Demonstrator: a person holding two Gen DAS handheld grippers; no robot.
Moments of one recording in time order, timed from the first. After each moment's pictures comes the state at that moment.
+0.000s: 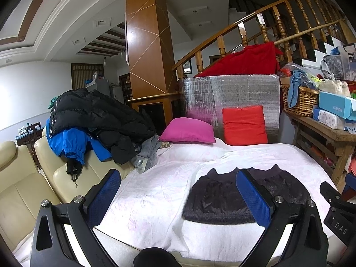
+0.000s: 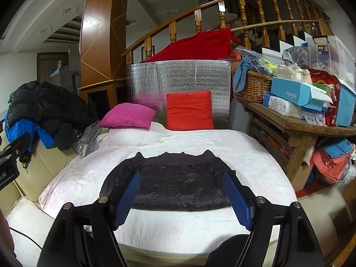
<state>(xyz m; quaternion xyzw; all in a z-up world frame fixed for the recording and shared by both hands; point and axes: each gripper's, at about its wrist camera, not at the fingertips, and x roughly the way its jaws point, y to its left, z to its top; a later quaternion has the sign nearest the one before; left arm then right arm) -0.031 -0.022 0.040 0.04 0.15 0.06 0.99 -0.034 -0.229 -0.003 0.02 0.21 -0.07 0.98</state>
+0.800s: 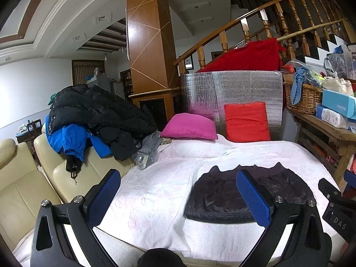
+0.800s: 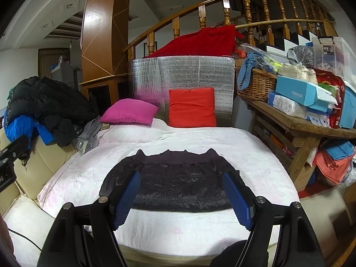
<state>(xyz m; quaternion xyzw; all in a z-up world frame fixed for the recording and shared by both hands) -0.014 -0.018 0.034 0.04 0.16 0.07 0.98 -0.009 -0.225 -0.004 0.01 0.22 -0.07 0.97</state>
